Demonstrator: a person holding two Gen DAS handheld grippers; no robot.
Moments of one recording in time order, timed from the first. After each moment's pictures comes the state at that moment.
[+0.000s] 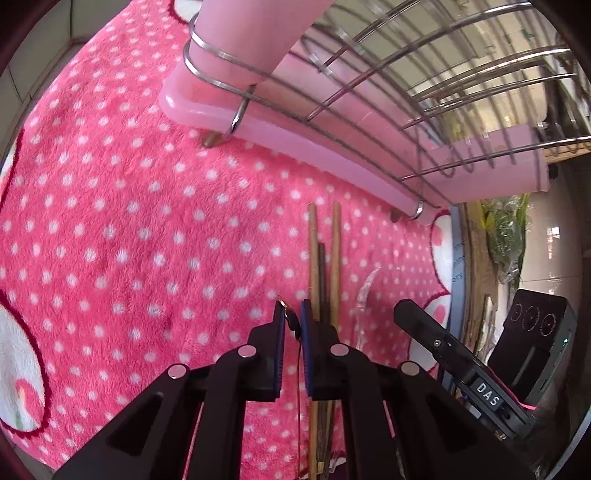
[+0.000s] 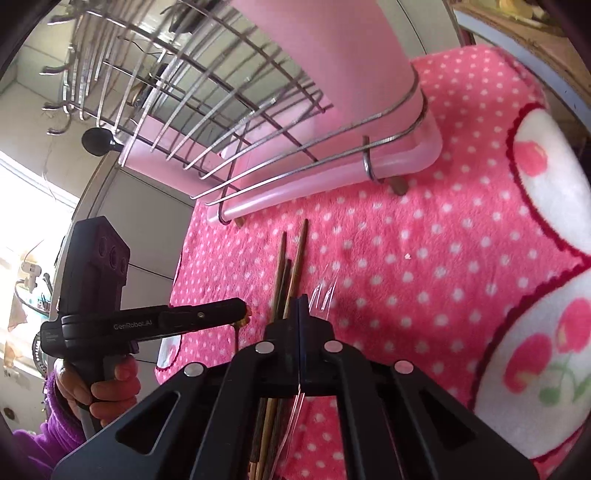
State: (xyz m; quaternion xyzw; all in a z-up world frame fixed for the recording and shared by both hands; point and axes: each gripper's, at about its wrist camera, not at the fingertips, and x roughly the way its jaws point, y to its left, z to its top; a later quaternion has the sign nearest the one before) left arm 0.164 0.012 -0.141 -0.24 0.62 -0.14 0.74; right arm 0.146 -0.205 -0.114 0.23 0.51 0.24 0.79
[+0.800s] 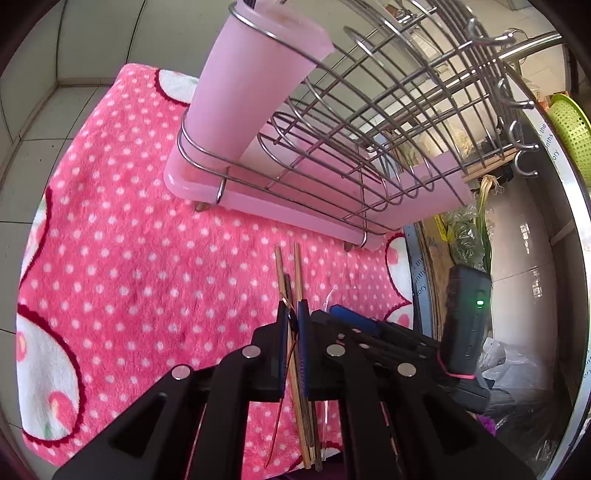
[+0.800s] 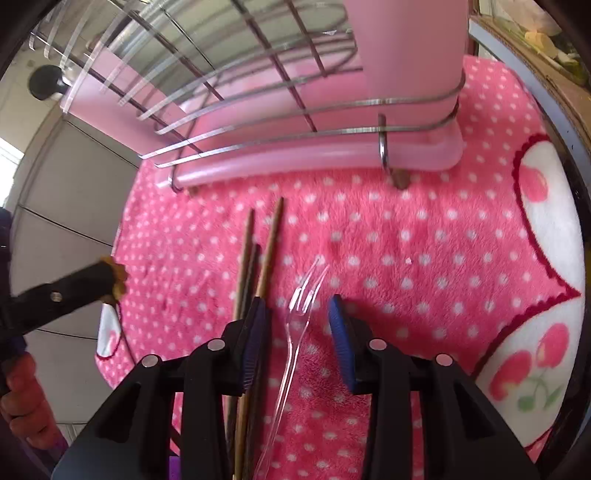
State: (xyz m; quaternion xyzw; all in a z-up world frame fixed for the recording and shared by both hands) left arm 0.144 0.048 -0.077 -0.24 0.54 -0.17 0.79; right arm 0.173 -0.144 -0.132 0.10 0.59 0.16 0.78
